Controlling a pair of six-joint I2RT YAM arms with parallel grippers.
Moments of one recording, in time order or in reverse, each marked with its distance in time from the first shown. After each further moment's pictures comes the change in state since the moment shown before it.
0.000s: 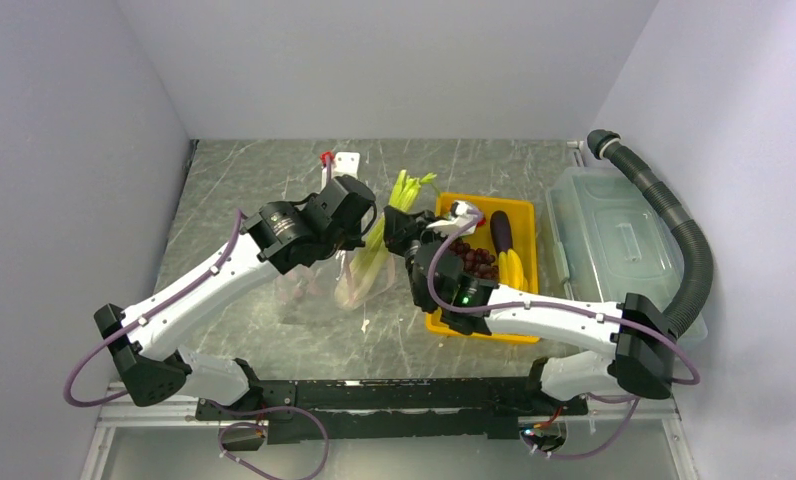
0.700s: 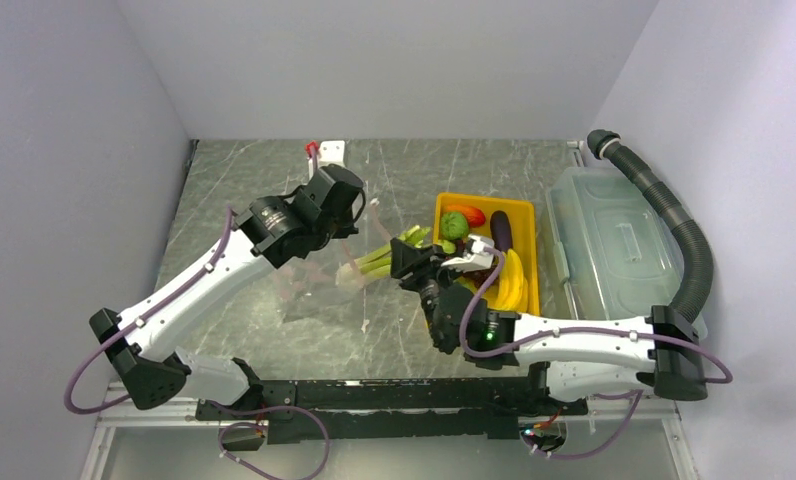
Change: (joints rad) left arm 0.075 -0.008 -0.009 0.061 -0.006 0.004; right arm 0.219 -0.169 -0.157 0.058 0.184 -0.092
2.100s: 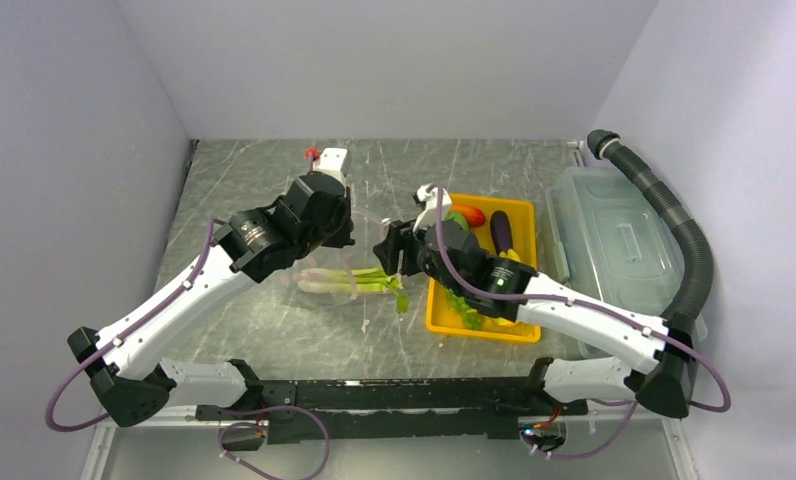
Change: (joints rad) left arm 0.003 -0.116 -0.095 0.099 0.171 0.114; right arm -0.301 -0.004 0.262 -0.669 -0.785 -0.219
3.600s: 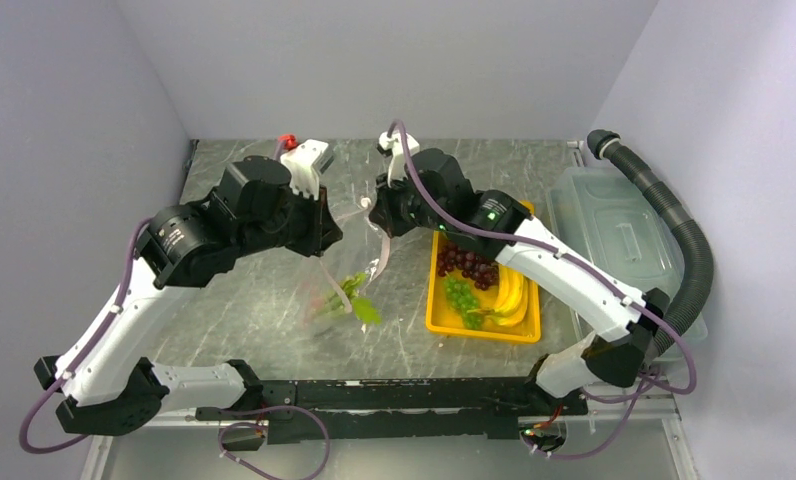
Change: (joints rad) left arm 0.005 -0.055 0.324 -0.309 0.299 0.126; right arm -0.135 0.336 0.642 -0.479 -0.308 -0.196
